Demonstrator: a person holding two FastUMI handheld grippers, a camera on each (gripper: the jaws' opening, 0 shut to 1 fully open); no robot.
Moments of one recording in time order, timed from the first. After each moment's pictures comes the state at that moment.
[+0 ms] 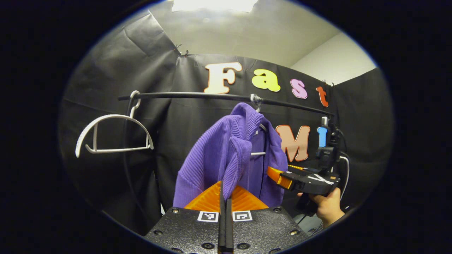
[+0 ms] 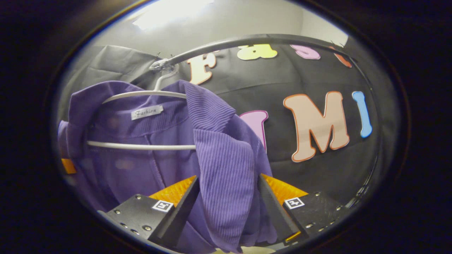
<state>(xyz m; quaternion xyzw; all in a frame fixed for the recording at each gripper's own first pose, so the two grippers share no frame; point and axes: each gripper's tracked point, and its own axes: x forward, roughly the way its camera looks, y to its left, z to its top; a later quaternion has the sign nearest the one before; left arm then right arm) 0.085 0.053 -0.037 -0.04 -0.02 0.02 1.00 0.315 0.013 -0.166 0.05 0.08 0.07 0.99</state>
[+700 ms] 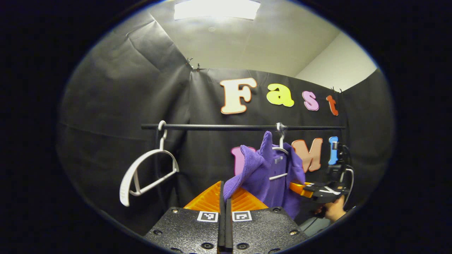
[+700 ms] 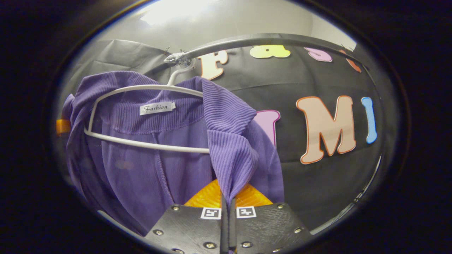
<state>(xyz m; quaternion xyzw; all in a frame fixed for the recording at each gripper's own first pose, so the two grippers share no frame) 0.072 0.146 0.036 0.02 -0.07 0.10 0.99 0.304 0.024 -0.143 -0.01 0.05 0.06 1.00</state>
